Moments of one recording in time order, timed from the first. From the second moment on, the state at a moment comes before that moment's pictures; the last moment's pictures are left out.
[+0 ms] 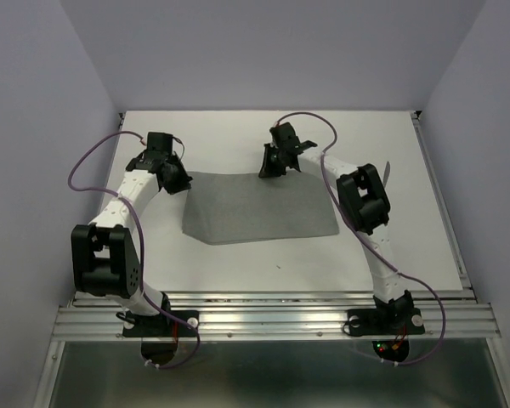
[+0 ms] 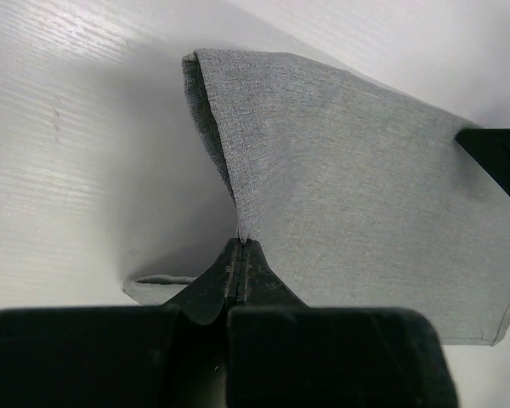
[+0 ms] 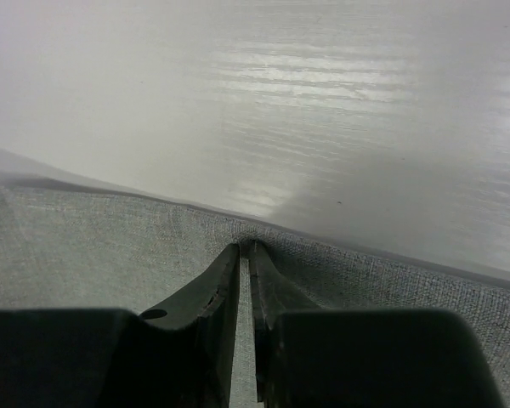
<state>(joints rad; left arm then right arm) -0.11 1.52 1.15 -0.59 0.03 -0.58 0.51 2.36 1.89 -0.39 -0.18 0.57</state>
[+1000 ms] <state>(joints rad) -0.44 1.75 1.49 -0.70 0.03 -0.69 0.22 1.83 1.20 -0.31 0.09 0.57</state>
